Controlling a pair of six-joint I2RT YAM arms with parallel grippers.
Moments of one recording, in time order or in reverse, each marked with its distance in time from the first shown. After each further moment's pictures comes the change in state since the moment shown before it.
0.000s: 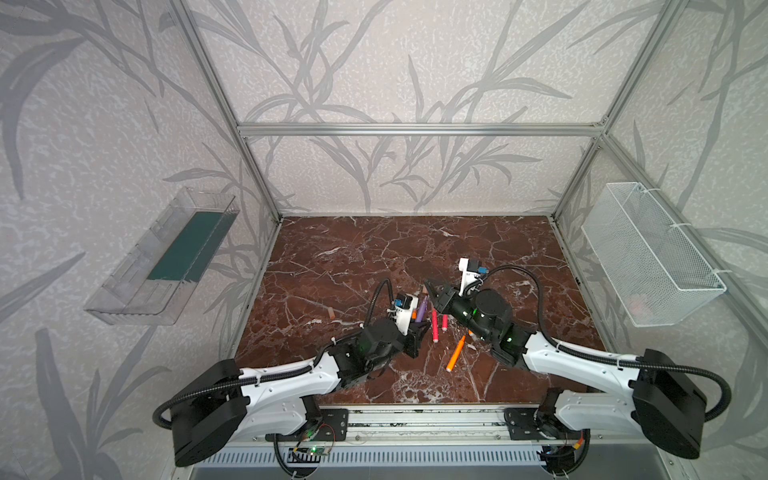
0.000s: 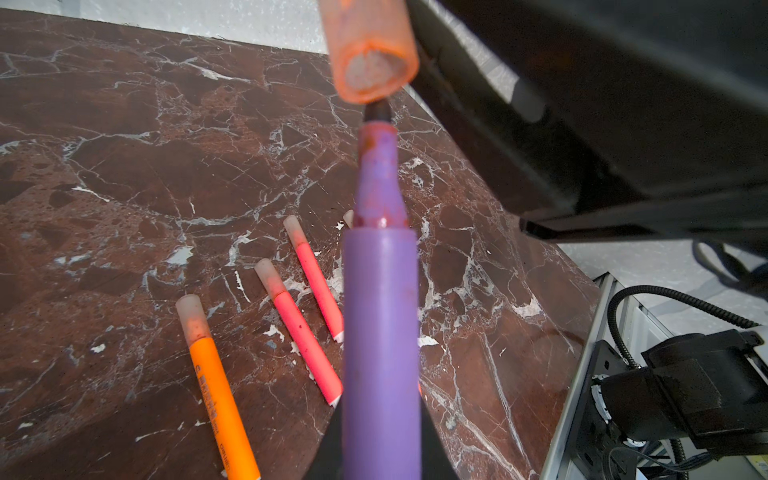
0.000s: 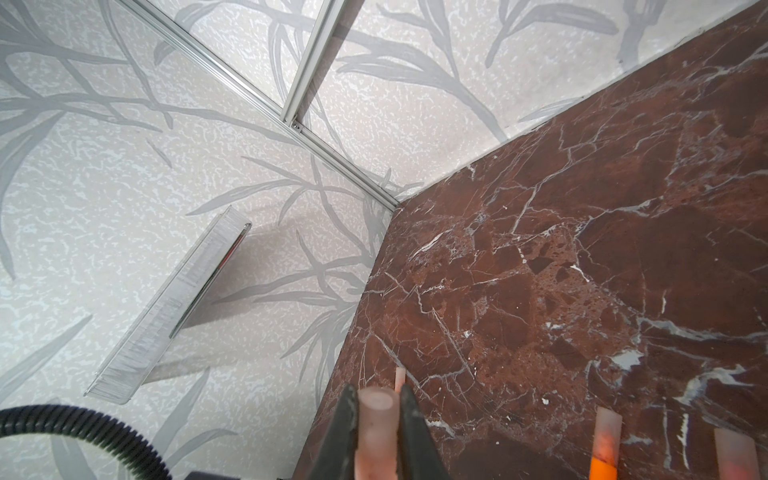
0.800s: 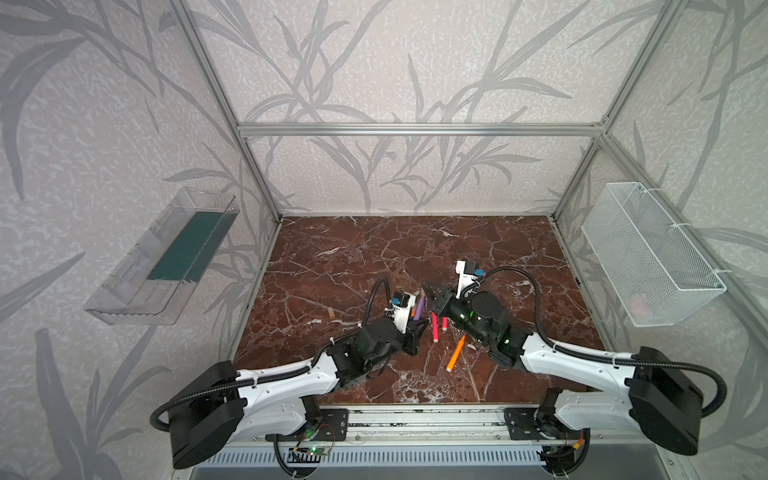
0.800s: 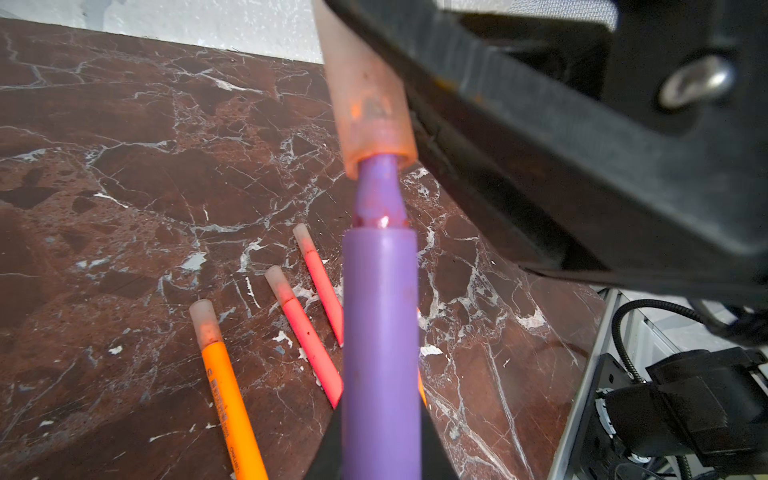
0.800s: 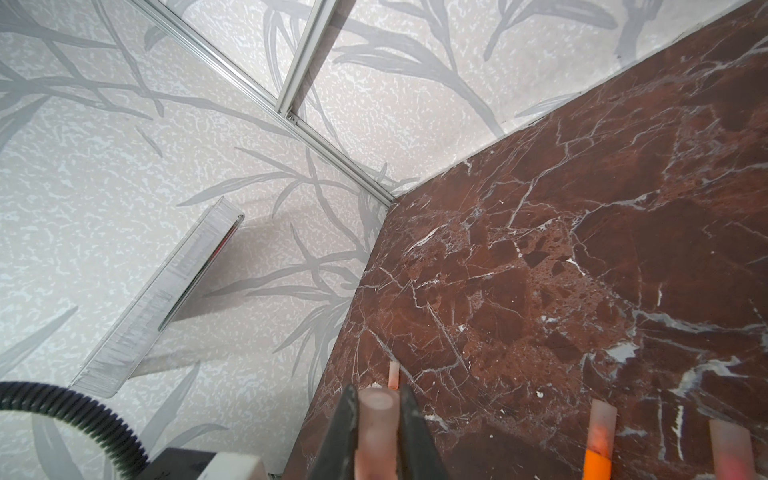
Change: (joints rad) left arm 0.005 -0.016 0.000 -0.009 -0.031 -0.016; right arm 0.037 0.024 -0.005 0.013 0.005 -0.010
